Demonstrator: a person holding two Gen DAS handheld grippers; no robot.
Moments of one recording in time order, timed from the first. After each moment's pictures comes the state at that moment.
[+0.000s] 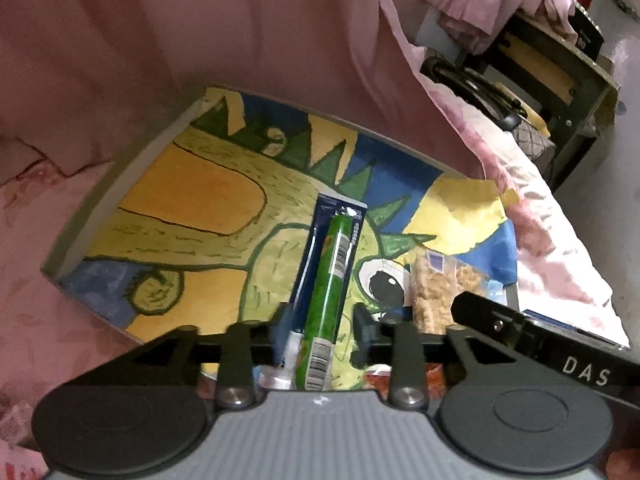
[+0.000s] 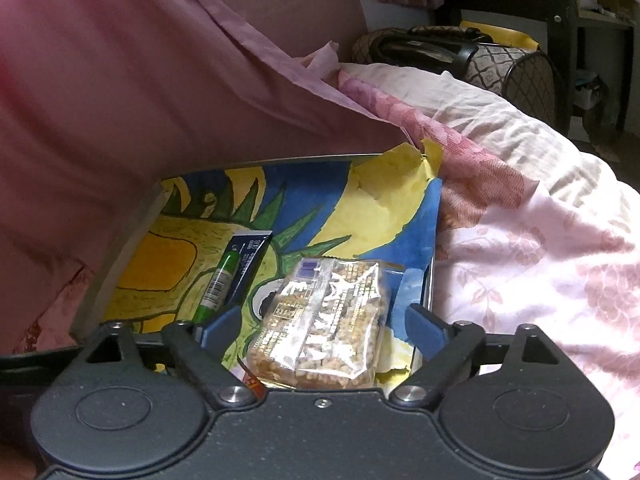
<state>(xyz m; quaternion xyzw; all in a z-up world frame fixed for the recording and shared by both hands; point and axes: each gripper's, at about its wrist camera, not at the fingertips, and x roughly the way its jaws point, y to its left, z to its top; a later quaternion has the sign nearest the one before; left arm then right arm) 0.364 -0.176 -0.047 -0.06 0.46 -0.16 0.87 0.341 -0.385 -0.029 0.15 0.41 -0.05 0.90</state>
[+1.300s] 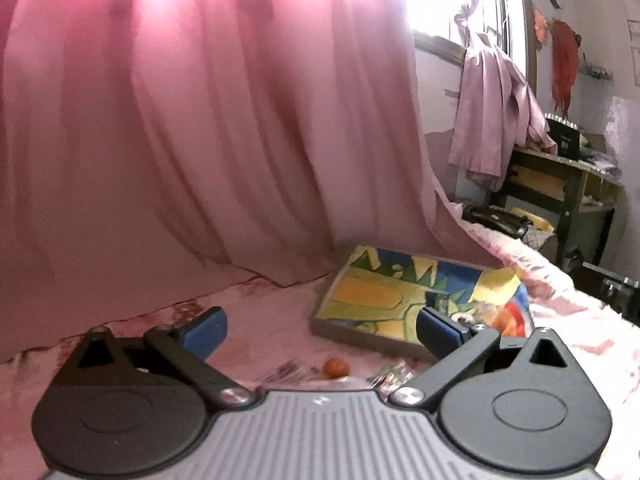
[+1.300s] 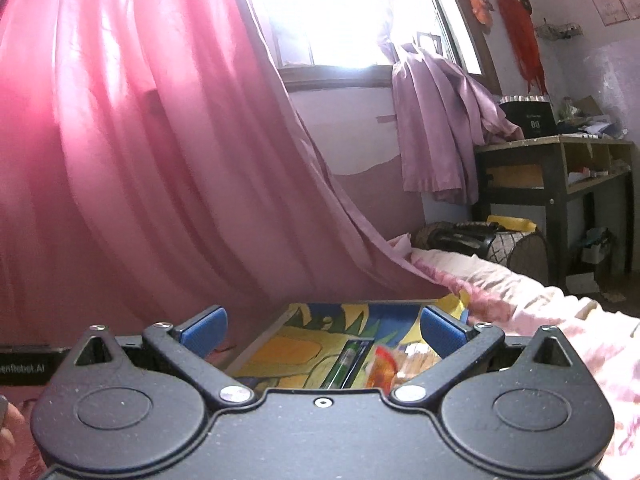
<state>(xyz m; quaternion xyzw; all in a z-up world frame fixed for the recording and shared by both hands) 0.131 -0.015 0.048 -0.01 0.20 -0.06 0.98 0.119 -0.276 0.066 0.09 0.13 -0.01 0.99</state>
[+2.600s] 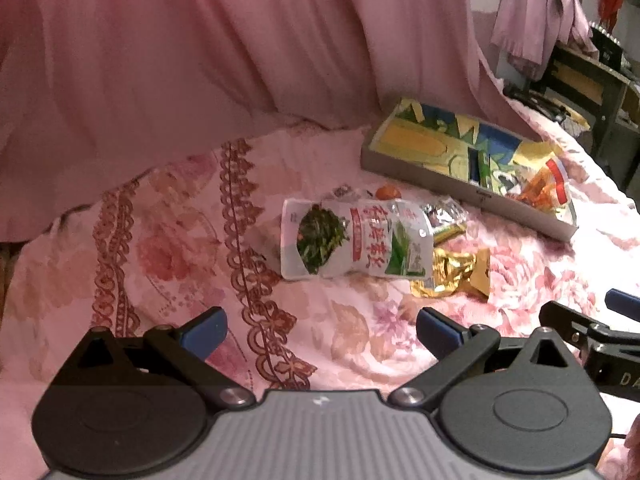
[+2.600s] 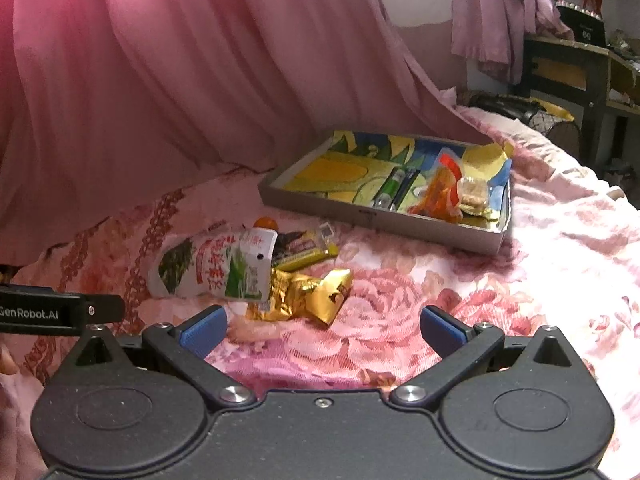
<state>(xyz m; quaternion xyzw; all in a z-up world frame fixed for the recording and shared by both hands) 0.095 0.022 -0.005 -0.01 0.40 -0.03 0.91 0.090 -0.202 0.001 0.03 0.35 0.03 0.93</state>
